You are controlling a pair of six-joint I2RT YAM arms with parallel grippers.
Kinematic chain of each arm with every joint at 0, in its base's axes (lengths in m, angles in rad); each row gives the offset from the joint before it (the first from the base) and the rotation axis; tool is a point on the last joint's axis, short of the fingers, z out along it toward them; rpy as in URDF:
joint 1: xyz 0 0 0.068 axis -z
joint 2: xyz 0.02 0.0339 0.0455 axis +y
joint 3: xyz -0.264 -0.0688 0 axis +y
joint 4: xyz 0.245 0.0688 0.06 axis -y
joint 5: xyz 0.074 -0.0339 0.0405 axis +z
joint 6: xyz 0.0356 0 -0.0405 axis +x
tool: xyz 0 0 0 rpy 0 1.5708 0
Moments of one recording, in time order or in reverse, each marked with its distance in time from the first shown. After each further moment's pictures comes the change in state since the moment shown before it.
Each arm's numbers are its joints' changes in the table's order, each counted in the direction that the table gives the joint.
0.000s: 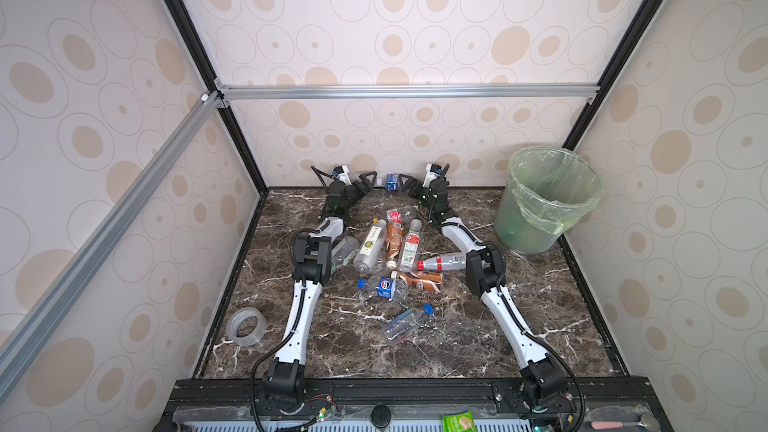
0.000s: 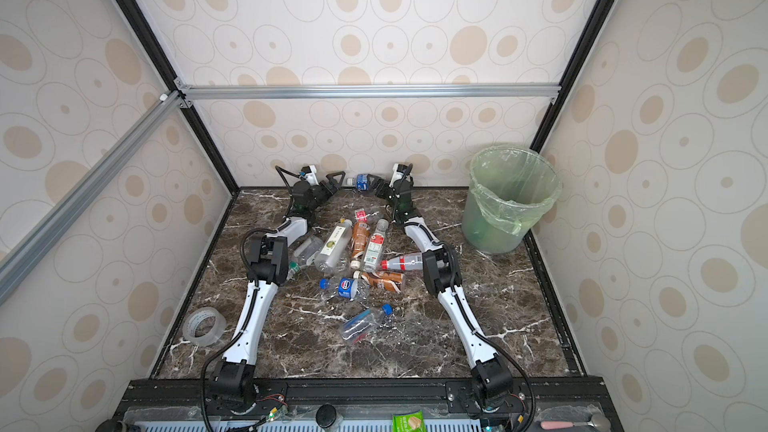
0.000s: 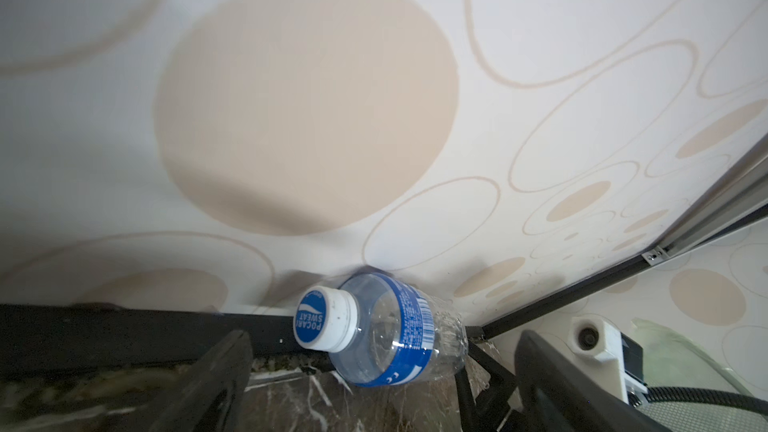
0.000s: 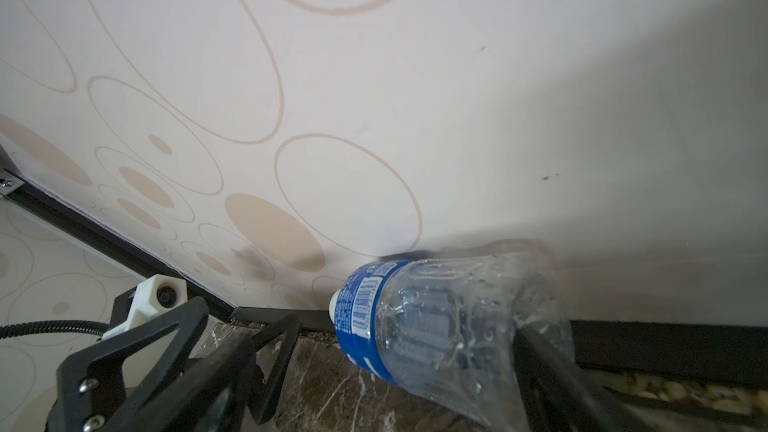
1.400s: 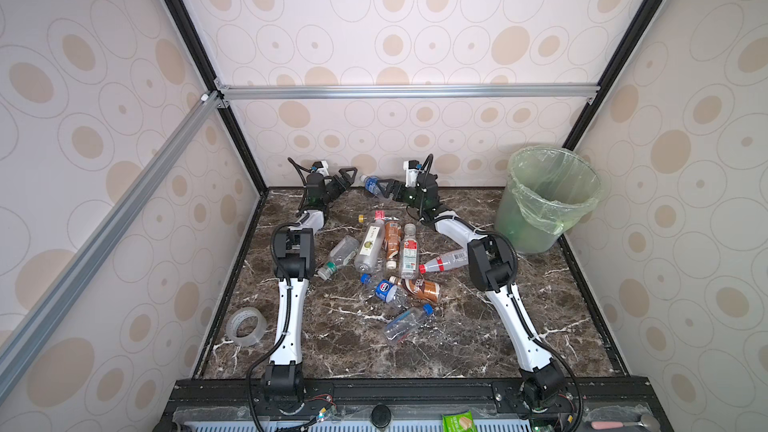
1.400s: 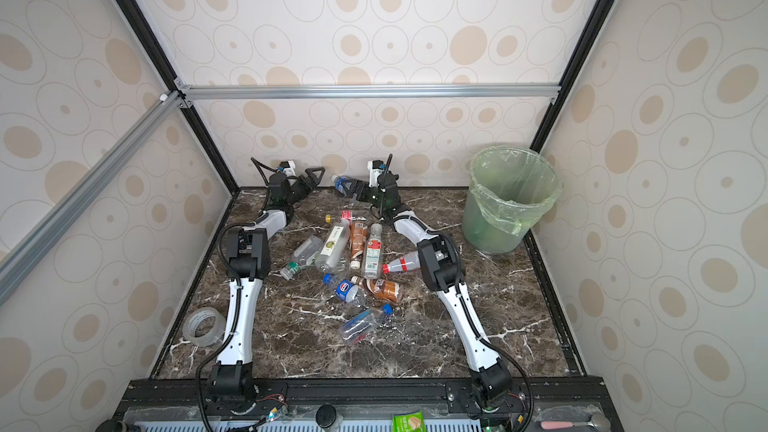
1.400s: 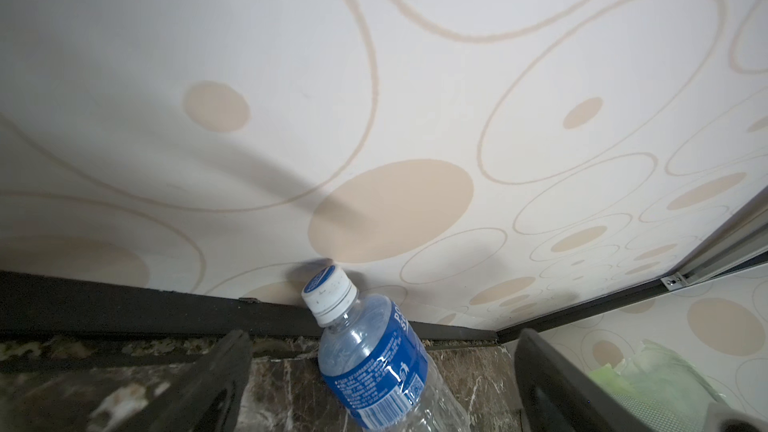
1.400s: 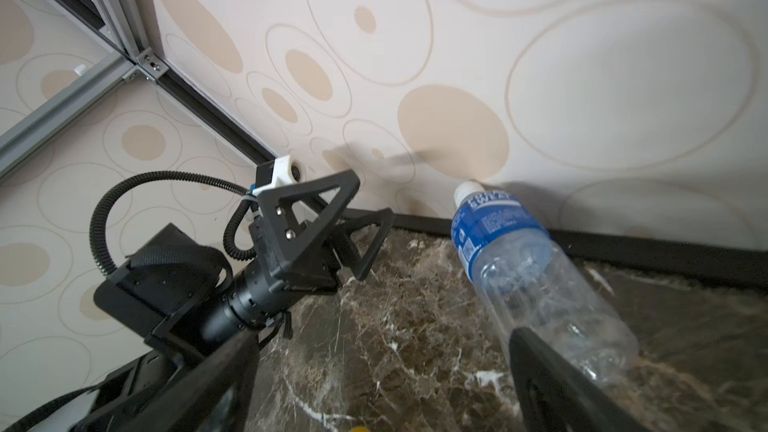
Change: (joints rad) left arm -0.106 -0.201 0.205 -0.112 -0.074 0.061; right arm -0.091 -0.404 0.471 -0.026 0.192 -0.082
